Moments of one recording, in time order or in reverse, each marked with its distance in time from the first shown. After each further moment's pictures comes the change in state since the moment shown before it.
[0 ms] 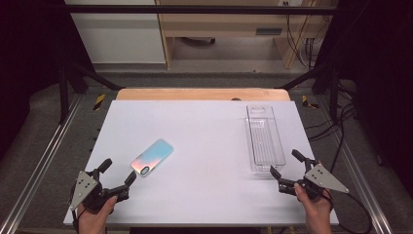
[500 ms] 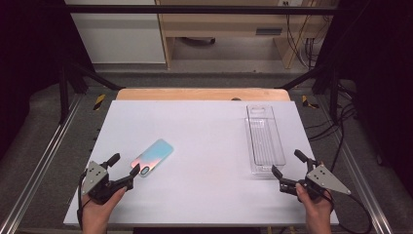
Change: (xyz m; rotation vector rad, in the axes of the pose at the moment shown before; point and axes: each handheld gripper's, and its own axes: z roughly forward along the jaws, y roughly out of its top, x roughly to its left) left arm 0.005 0.012 0.027 0.146 -0.001 0.044; right arm 0.000 0.000 -0.002 -0.016 -0.028 0.020
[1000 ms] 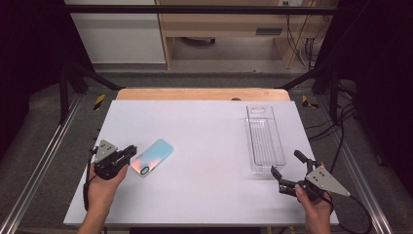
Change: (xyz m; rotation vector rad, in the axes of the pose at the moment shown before) left arm 0.025 0.017 0.048 0.231 0.014 -0.023; right arm 0.005 0.002 -0.002 -0.009 -0.003 -0.025
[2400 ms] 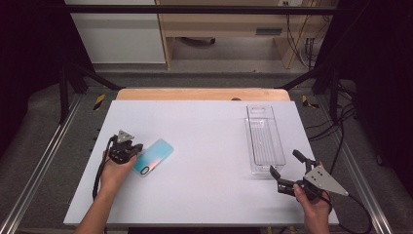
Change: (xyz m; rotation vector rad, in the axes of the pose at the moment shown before) left arm 0.026 -0.007 0.073 0.270 0.012 0.038; right arm 0.002 0.000 0.003 0.004 0.003 0.002
